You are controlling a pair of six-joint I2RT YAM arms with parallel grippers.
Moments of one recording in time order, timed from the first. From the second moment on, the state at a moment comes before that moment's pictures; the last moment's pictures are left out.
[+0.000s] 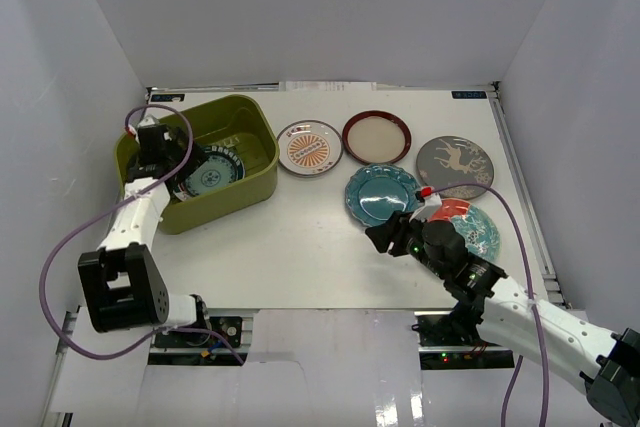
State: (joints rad) left arm 0.14 1.37 0.97 -0.32 -0.04 -0.56; right arm 0.84 0.63 0.29 0.01 0.14 0.64
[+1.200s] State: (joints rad) left arm -0.82 1.49 0.69 0.25 -0.05 -0.92; right arm 0.49 0.55 0.35 -0.14 0.09 0.66
